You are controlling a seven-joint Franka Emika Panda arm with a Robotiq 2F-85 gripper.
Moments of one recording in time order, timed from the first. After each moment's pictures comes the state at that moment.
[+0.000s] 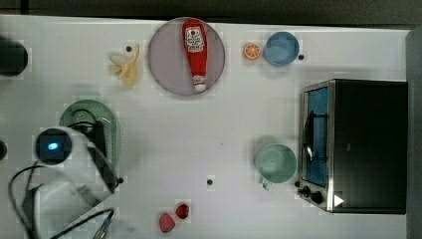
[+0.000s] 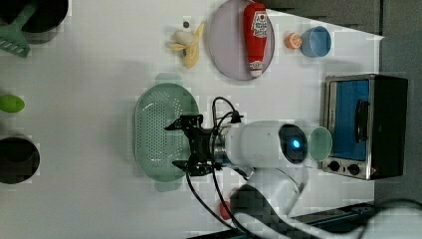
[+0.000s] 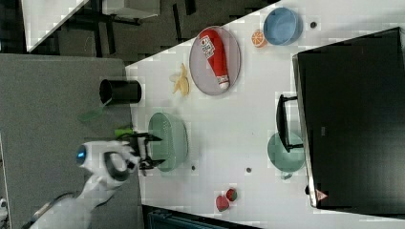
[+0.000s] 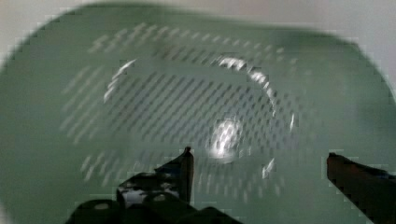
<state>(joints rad) 0.07 0.45 0.57 -2.20 -0.03 1.04 1.27</state>
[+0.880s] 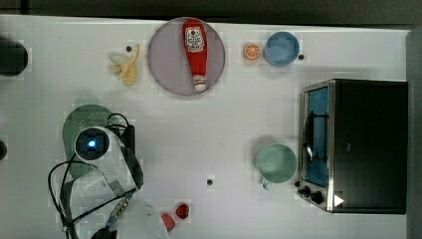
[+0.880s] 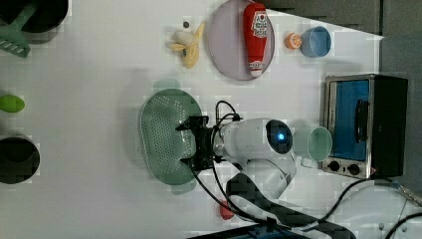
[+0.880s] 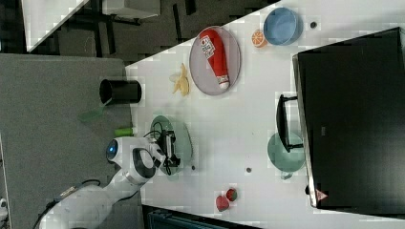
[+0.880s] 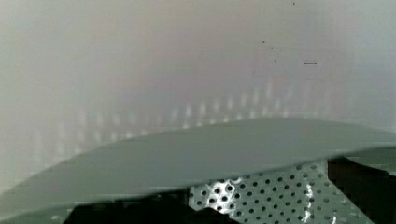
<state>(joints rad) 0.12 0.54 0.42 -2.26 -0.08 1.15 1.29</state>
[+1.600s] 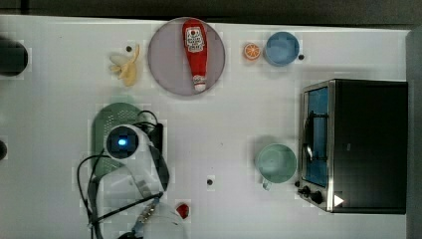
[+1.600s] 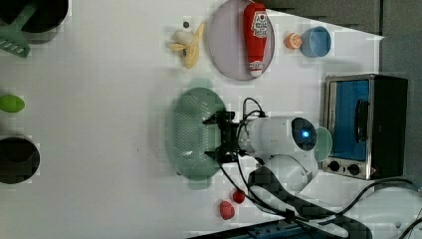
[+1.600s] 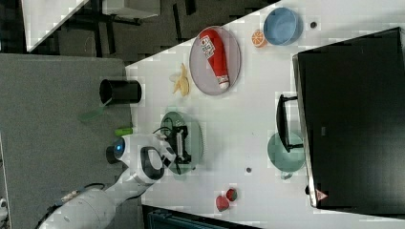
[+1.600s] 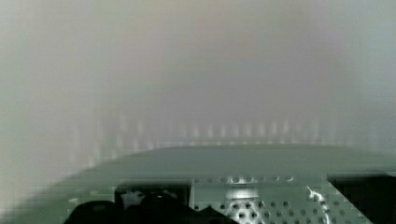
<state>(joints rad) 0.07 0.47 0.33 -2.36 -0.11 1.17 1.28</state>
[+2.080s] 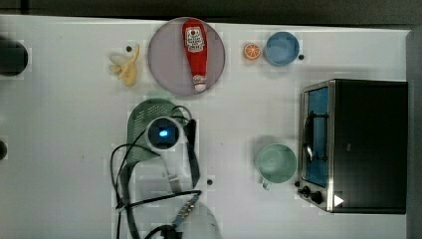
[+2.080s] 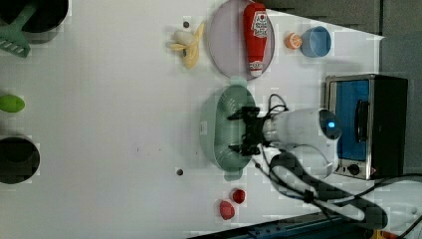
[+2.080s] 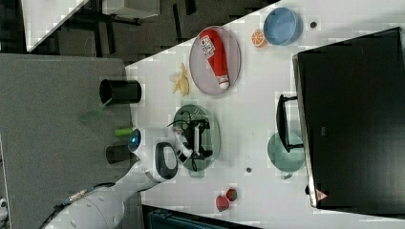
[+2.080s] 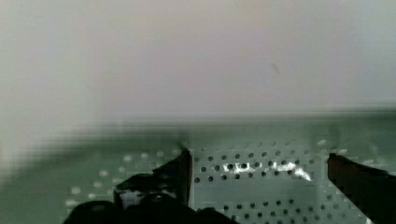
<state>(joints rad) -0.02 0.45 0.24 -2.38 -0.08 1.15 1.14</state>
